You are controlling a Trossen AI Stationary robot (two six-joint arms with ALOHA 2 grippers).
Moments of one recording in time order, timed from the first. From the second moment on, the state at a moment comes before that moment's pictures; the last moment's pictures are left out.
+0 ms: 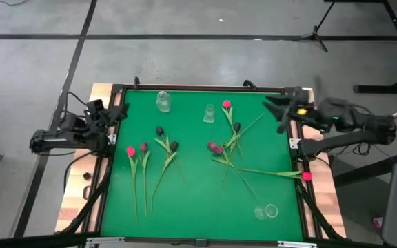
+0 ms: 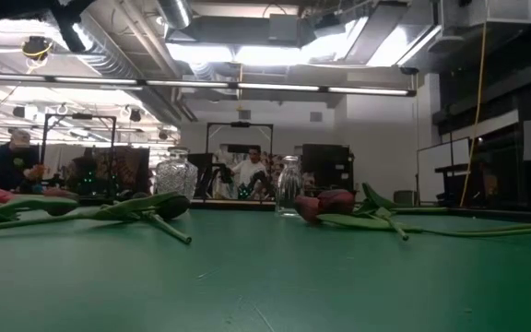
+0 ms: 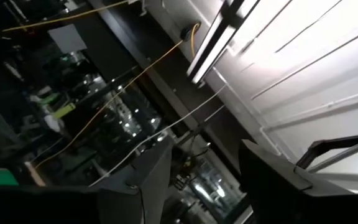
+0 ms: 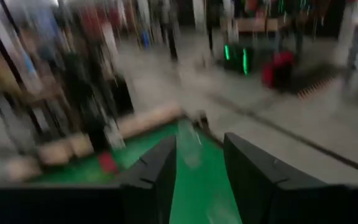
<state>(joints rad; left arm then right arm) 0.03 0.08 0.24 0.40 -0.35 -0.85 0.08 0.76 1.08 -0.49 0.52 0.22</state>
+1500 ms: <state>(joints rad) 0.03 0.30 0.30 0.27 -0.38 -0.91 -0.31 1.36 1.08 -0.99 -0.12 -0.49</state>
